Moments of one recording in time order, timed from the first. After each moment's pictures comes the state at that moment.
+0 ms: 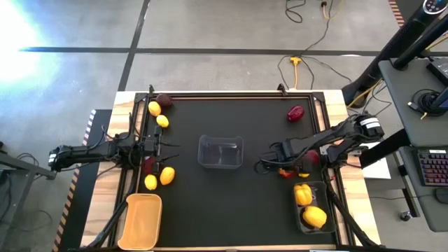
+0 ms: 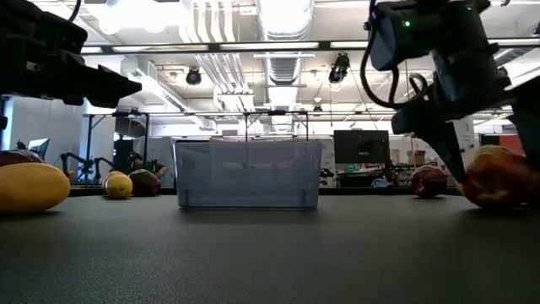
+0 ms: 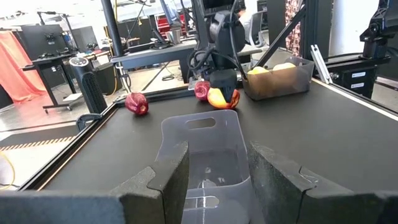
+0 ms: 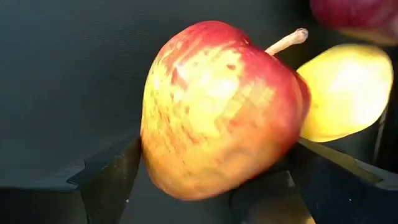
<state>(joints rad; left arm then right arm) 0.08 0.09 0.02 0.02 0.09 0.17 0.14 1.59 0.95 -1.06 -0.10 1.88</state>
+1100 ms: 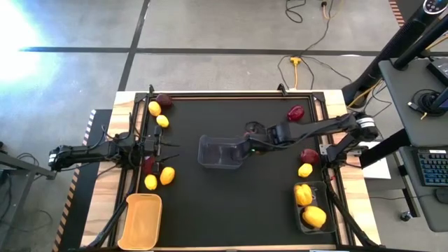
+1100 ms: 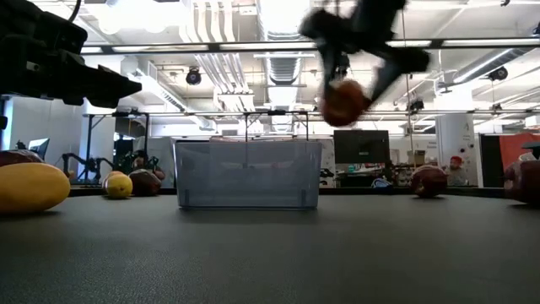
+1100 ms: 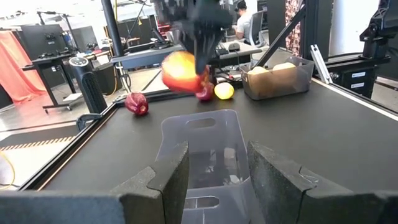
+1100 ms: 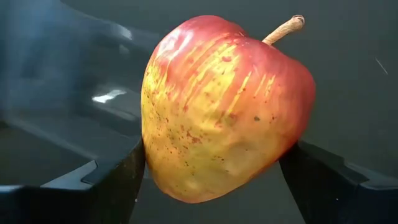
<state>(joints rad) 0.08 0.09 0.02 0.02 0.09 0.17 0.07 1.66 1.43 -1.00 0.30 1.30</state>
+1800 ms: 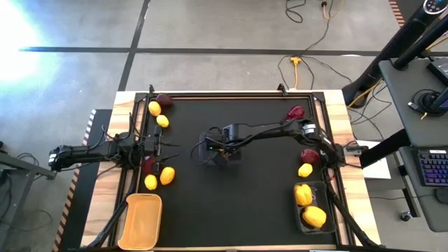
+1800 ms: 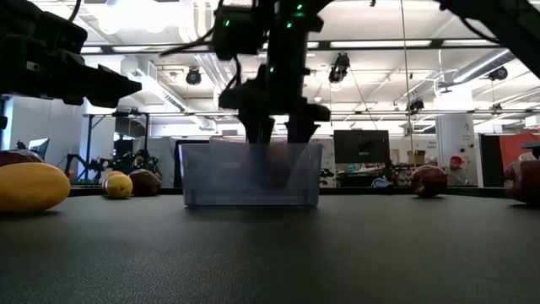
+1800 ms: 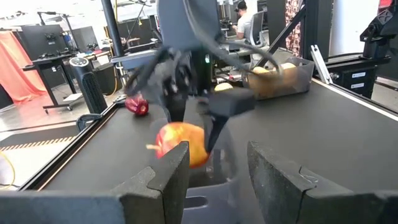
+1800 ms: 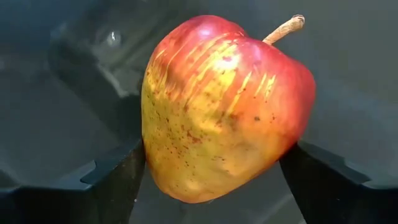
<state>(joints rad) 0.08 0.09 0.02 0.02 0.09 0.17 -0.03 2.25 1.96 -1.12 0.16 0.68</state>
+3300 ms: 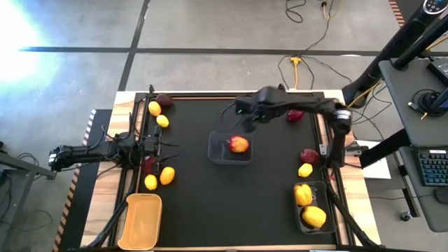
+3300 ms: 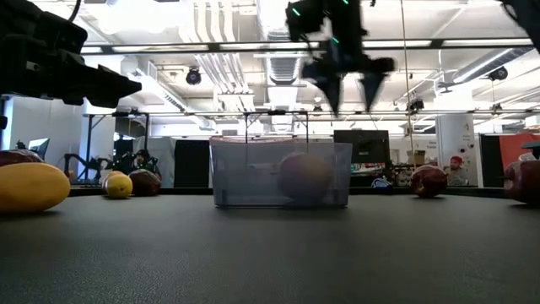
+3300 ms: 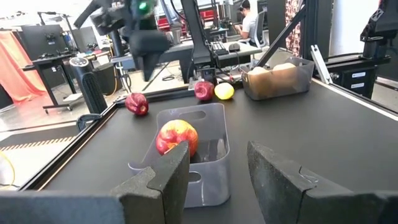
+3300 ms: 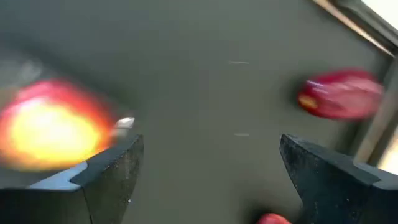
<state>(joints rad) 0.08 0.09 0.02 0.02 0.09 0.17 -0.29 1.86 1.75 -1.48 0.28 0.86</state>
